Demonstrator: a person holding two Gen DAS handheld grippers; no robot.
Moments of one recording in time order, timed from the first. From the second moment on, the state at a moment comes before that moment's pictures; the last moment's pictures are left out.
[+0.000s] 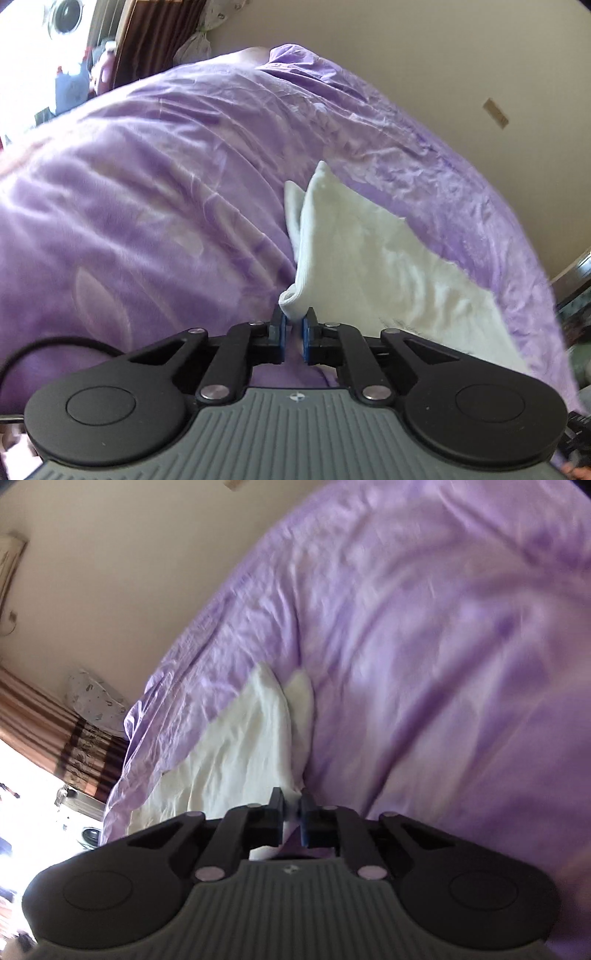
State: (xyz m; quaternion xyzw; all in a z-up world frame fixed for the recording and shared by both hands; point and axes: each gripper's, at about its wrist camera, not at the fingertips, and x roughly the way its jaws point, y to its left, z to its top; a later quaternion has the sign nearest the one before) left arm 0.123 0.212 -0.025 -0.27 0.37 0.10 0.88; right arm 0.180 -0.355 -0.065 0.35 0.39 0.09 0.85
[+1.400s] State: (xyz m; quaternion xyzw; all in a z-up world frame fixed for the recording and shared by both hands) left arm 0.194 0.003 -0.061 0.11 0.45 -0.12 0.88; right arm 0.237 -0.314 -0.072 0.15 0.42 0.10 0.89
